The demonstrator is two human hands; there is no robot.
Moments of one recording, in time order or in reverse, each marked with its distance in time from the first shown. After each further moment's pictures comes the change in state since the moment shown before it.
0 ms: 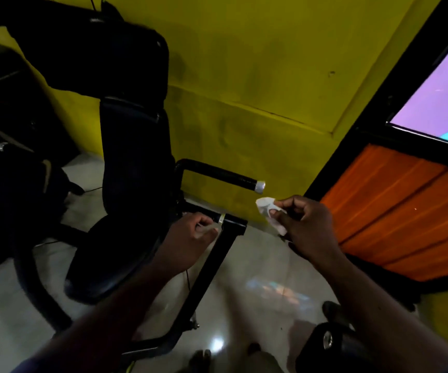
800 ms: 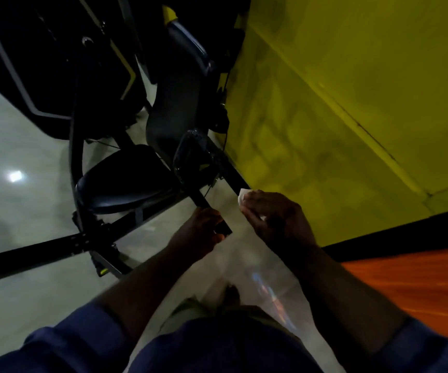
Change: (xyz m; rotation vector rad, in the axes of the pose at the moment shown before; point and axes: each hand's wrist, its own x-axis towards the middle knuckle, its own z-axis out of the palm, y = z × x) left_hand 0.089 -0.006 0.160 0.319 0.229 -0.154; right_hand 0.201 0.105 0.047 -0.159 -0.431 -1.105
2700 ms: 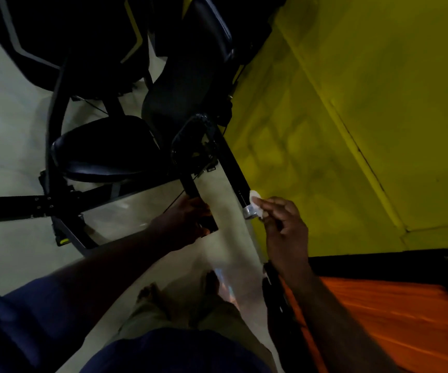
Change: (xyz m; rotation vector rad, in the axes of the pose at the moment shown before) left_hand 0.005 -0.031 0.018 -0.040 0.134 0.220; right_hand -0.012 -0.003 -0.022 0.294 -0.126 0.555
